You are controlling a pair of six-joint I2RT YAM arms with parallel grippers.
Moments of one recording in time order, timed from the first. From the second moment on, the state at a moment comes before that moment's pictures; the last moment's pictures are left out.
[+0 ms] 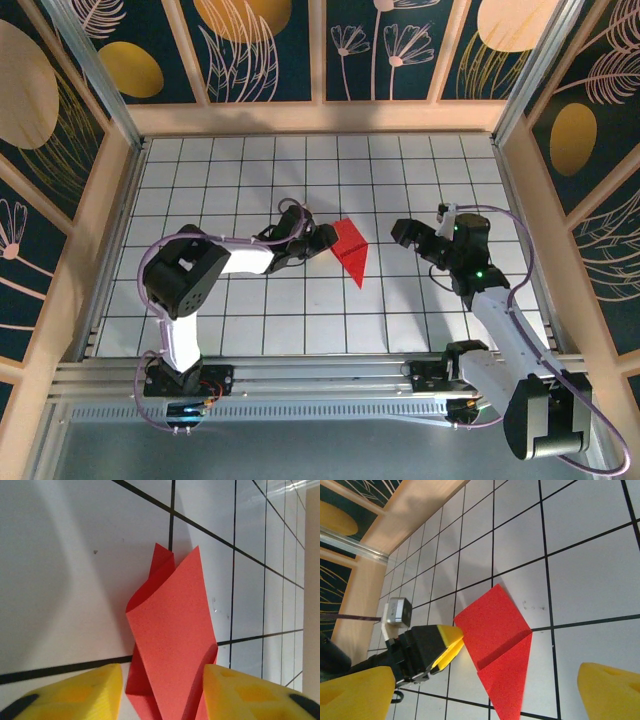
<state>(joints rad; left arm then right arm) -0.69 1.92 0.94 0.32 0.18 -1.06 0.13 0.92 0.52 -0.12 -0.47 0.64</state>
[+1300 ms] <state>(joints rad) -0.65 1.16 0.69 0.35 0.39 -0.58 0.26 1.09 0.45 0.38 -0.90 0.61</state>
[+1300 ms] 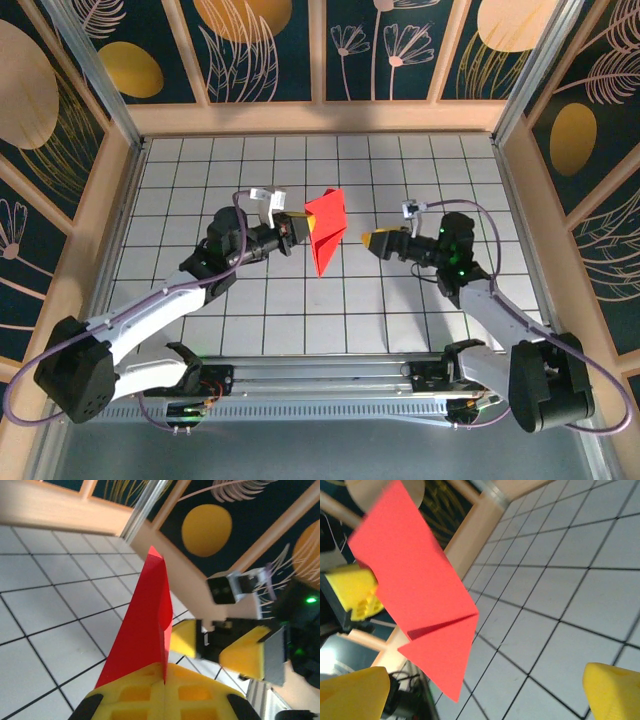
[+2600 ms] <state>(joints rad) -0.61 1.25 0.62 0.43 0.52 -0.63 0.41 1.25 0.68 0.25 -0.90 0.46</state>
